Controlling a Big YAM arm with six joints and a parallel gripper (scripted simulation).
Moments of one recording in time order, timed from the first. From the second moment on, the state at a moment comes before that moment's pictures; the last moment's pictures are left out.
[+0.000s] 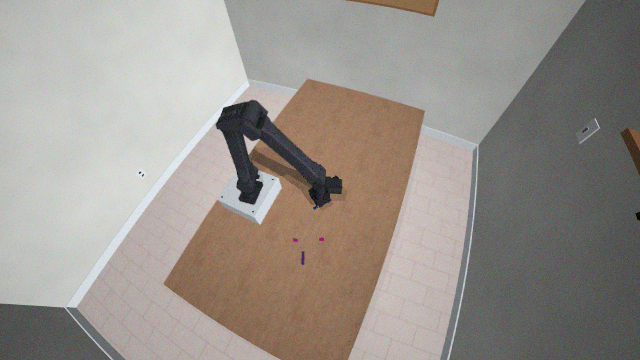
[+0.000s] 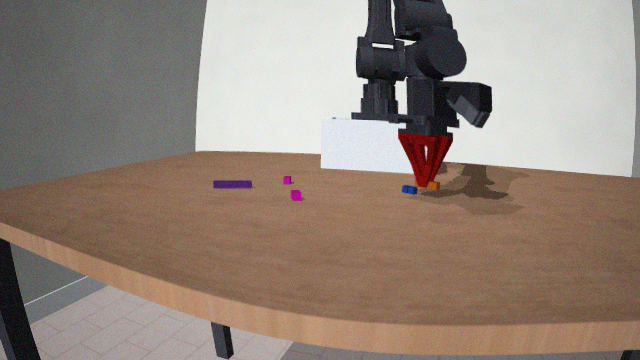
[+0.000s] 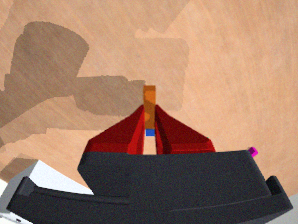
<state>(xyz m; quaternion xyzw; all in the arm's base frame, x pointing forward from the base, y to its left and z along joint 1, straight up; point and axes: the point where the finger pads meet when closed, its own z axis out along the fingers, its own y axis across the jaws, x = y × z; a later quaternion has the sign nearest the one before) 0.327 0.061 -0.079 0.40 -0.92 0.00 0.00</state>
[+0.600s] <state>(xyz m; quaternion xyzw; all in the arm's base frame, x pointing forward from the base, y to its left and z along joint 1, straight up) 0.327 0.061 -0.079 0.40 -0.92 0.00 0.00</state>
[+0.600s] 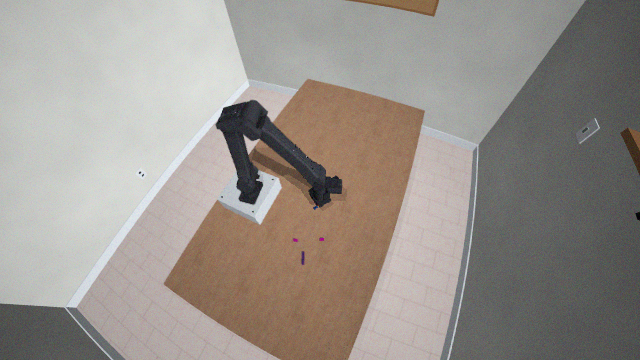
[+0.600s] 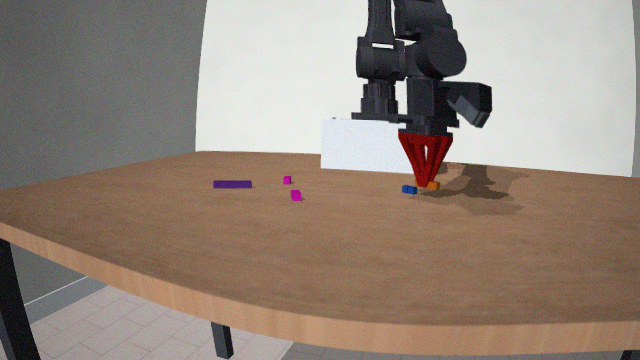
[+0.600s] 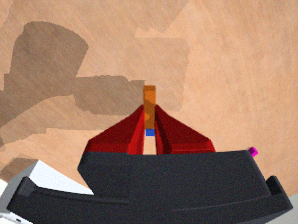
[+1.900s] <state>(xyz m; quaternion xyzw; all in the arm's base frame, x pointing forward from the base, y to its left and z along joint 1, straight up) 0.327 0.061 -0.090 0.40 -0.92 0.00 0.00</state>
